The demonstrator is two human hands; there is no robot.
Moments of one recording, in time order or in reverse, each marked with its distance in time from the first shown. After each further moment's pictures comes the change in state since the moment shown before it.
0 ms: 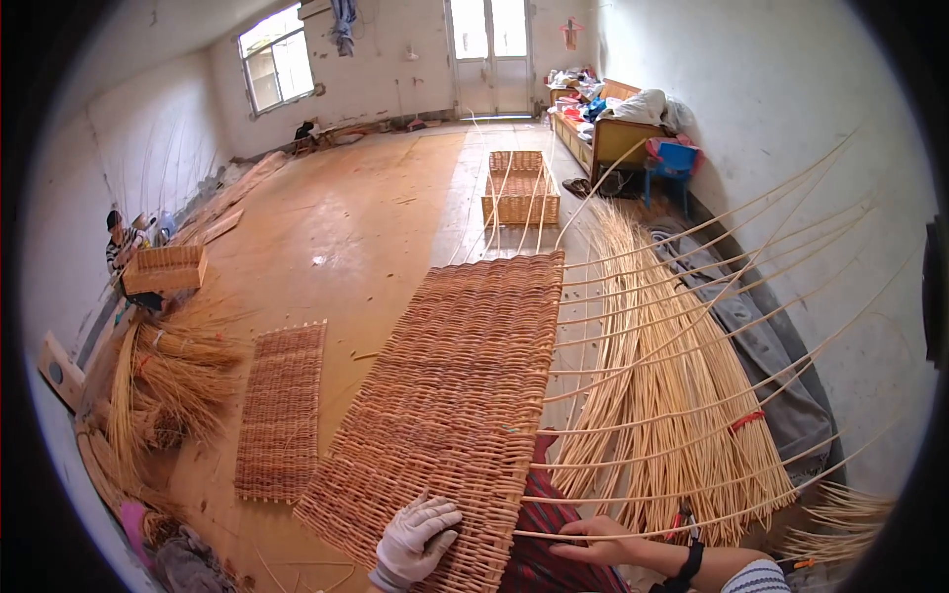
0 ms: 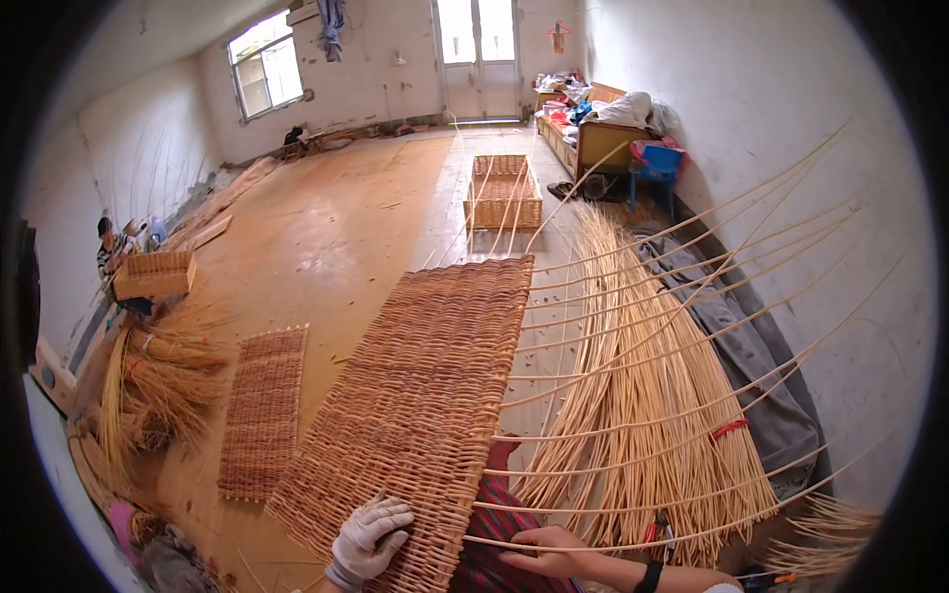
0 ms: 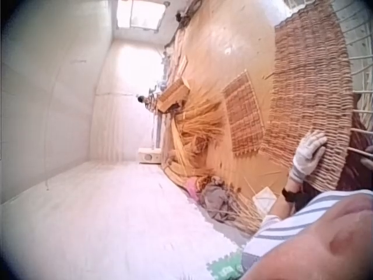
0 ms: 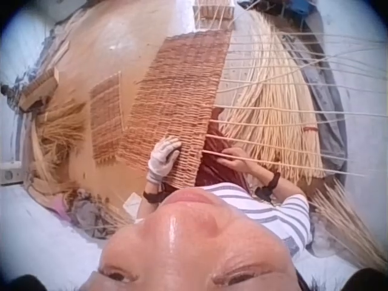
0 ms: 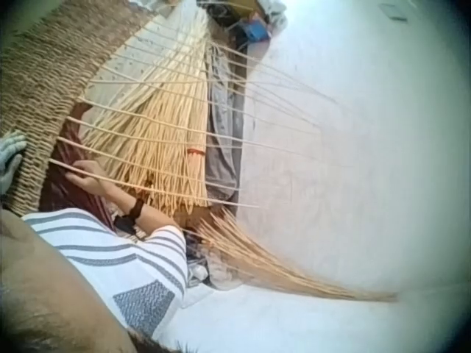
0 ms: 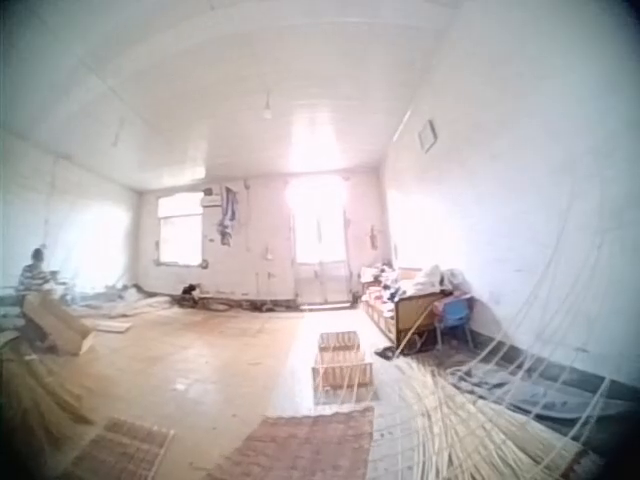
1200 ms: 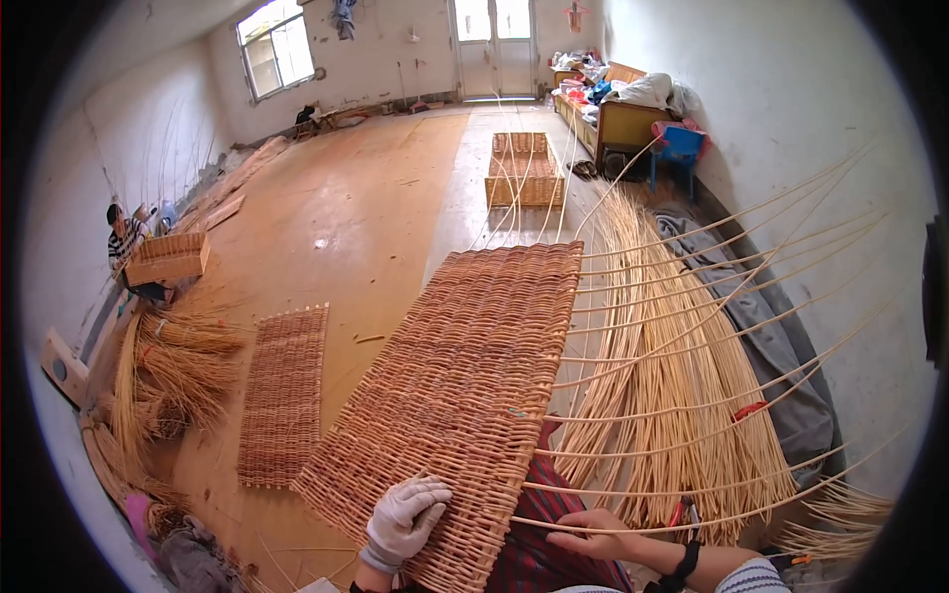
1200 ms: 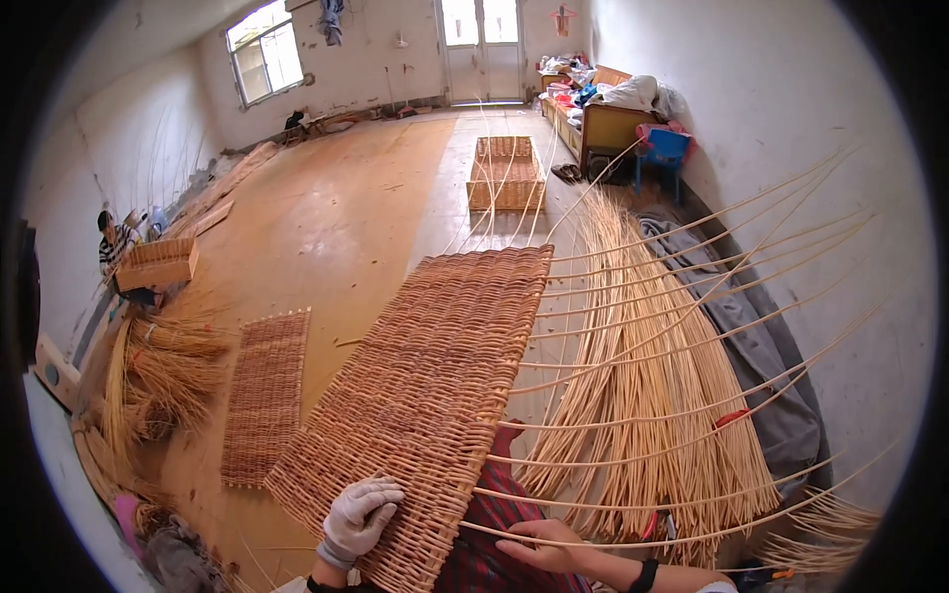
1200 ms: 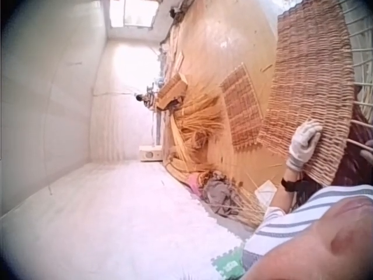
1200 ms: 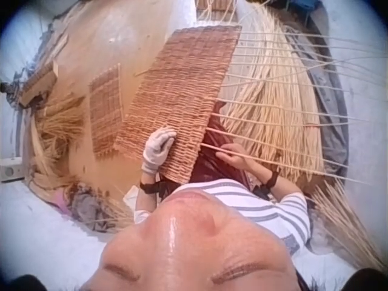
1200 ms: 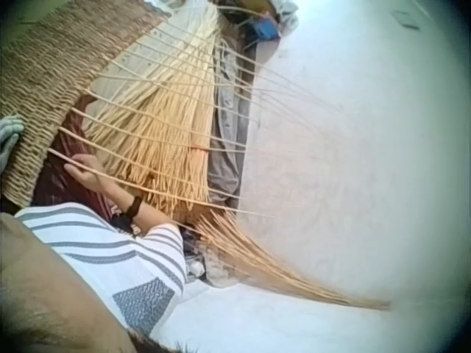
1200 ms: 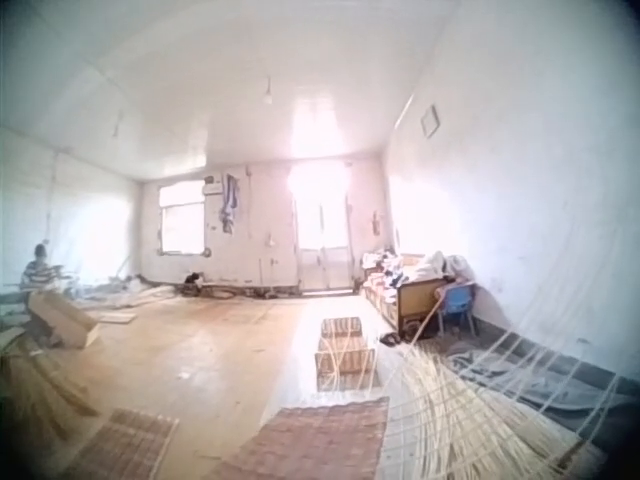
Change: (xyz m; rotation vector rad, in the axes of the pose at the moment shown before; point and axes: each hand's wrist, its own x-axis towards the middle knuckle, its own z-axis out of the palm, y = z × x) left_hand 0.011 -0.011 -0.009 -0.118 0.109 -0.042; right_hand 0.000 -0.001 0.018 0.159 0.042 0.022
